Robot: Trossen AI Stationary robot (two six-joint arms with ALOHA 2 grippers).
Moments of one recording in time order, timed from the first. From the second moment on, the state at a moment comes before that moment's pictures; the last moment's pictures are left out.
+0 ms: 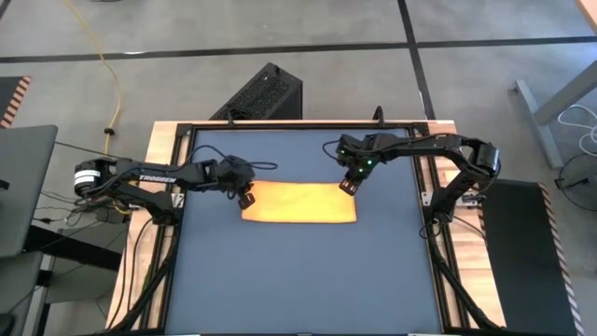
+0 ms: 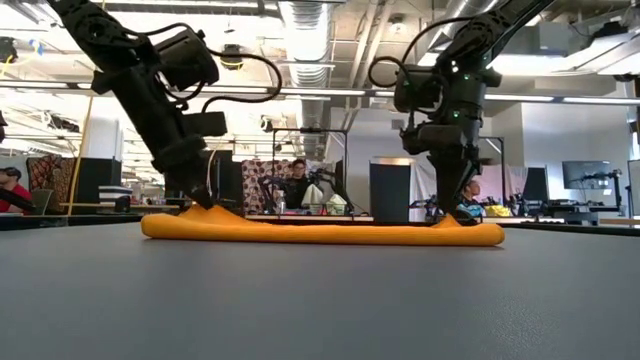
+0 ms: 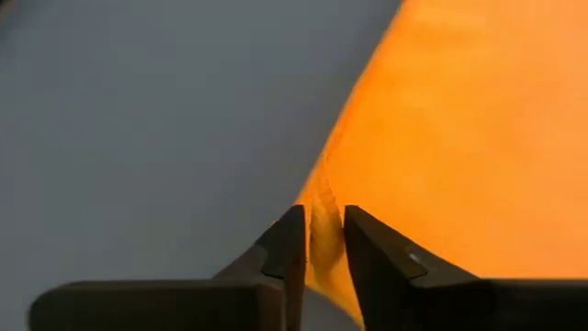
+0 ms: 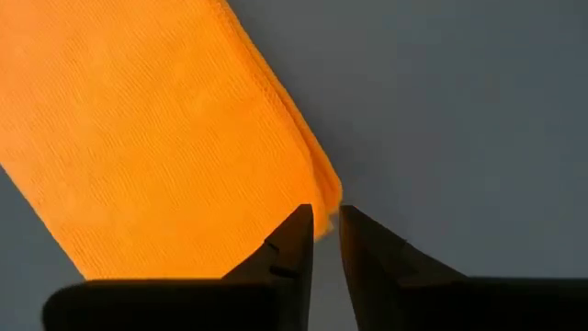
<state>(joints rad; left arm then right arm) 0.31 1.28 0.53 -0.14 -0.20 -0.11 -0.43 1.57 0.99 -0.72 -0.10 0.18</state>
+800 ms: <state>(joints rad) 0.30 1.15 0.47 -0.11 0.08 -0.21 -0.24 1.52 0.99 -0.39 -0.13 0.11</state>
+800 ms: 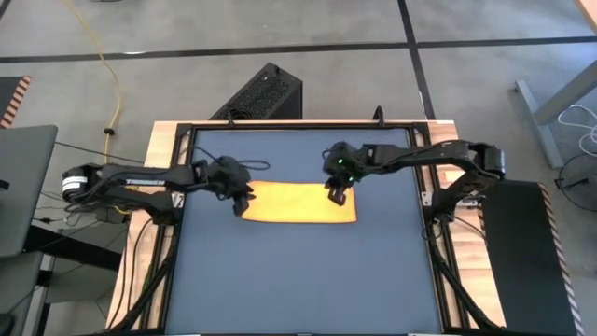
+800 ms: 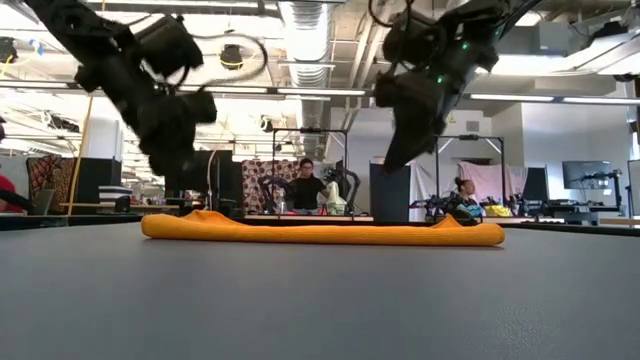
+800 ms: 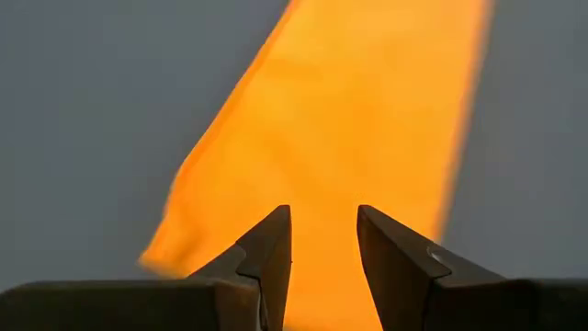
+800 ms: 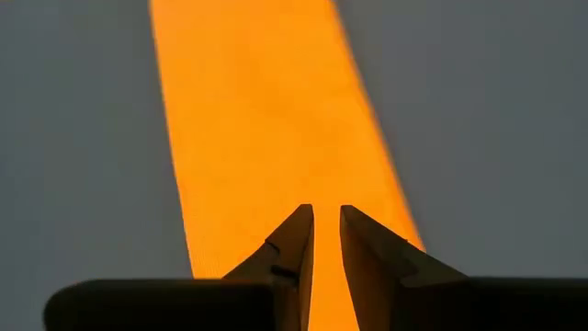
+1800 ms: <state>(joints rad) 0.33 1.36 0.47 -0.15 -0.16 -0.25 -0.32 1.78 0.99 -0.44 -0.05 0.18</state>
